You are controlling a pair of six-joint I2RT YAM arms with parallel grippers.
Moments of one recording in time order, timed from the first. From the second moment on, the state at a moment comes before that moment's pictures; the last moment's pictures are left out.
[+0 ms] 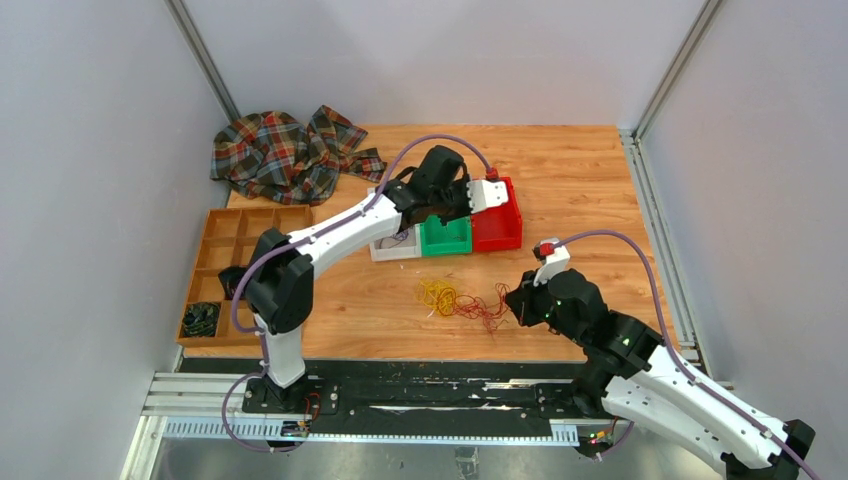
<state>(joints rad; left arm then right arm) -0.76 1.84 1.55 -0.35 0.18 0.72 0.85 0.55 0.54 -0.51 0.20 0.46</state>
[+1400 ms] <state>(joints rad) -0.66 2.11 1.65 -0.30 0.21 0.65 0.81 0.64 0.55 -0.54 0.21 0.48</state>
